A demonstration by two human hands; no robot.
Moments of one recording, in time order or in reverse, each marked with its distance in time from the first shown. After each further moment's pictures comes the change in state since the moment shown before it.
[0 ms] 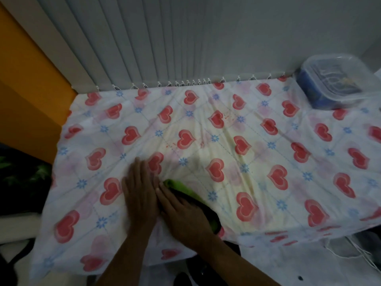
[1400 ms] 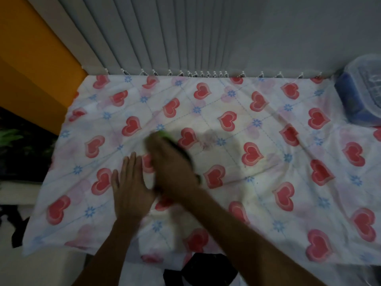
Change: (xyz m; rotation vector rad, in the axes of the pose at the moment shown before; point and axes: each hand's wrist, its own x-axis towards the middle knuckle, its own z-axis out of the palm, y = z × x) left_hand 0.011 0.016 -0.015 0.115 -0.208 -0.126; right_hand 0.115 0.031 -0.082 0.238 0.034 0.084
